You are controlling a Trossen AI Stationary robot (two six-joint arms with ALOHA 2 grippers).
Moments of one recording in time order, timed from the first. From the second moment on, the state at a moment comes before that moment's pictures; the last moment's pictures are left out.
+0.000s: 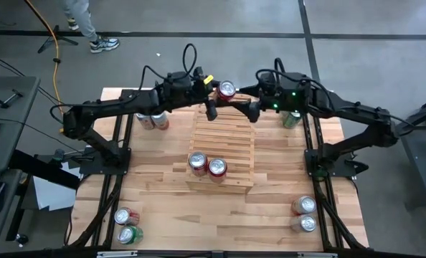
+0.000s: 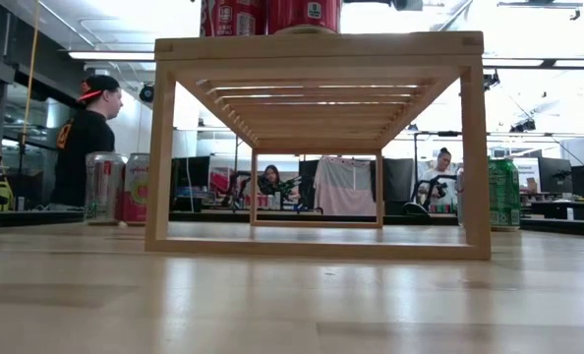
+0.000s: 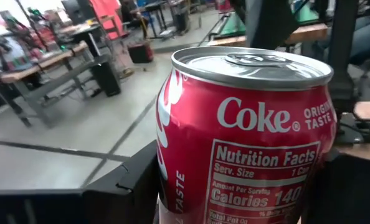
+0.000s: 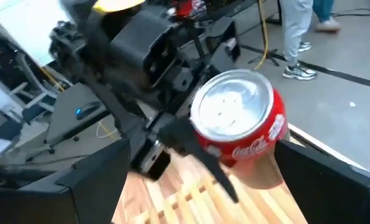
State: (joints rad) left arm 0.29 1.53 1.36 0.02 -0.12 0.24; right arm -0.20 1.27 1.43 -0.42 0.11 0.43
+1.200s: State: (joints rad) left arm 0.25 1.59 1.36 0.02 -0.19 0.42; right arm -0.24 1.49 1.64 -0.69 0.22 0.58
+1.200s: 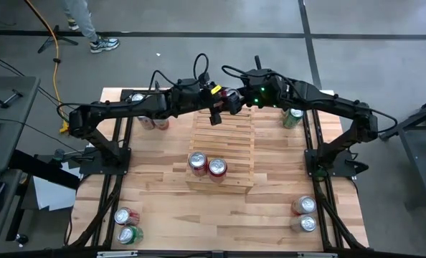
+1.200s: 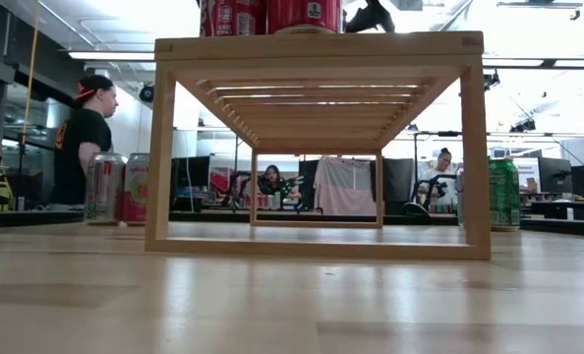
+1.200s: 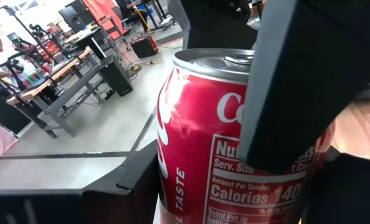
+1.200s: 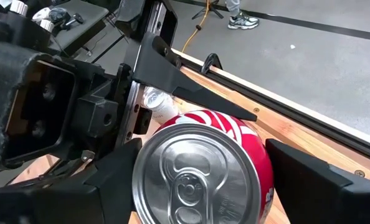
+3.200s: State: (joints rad) left arm 0.44 1.23 1.36 -0.13 0.33 -0.10; right arm 0.19 1.51 1.64 -1.06 -0.11 0.36
